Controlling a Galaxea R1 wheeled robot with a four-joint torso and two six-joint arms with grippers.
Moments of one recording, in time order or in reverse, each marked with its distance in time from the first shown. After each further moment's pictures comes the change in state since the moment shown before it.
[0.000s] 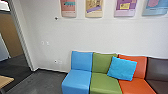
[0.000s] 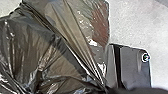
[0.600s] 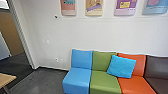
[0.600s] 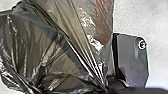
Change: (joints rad) left arm 0.024 0.045 -0.044 0.044 -0.027 0.000; right arm -0.015 0.054 -0.088 0.000 0.004 -0.015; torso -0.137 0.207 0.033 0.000
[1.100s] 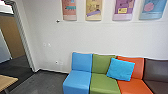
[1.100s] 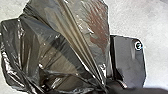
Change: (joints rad) left arm 0.001 0.007 -0.002 0.003 -0.003 0.000; right arm -0.010 0.018 -0.017 0.000 0.002 0.000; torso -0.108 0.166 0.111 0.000
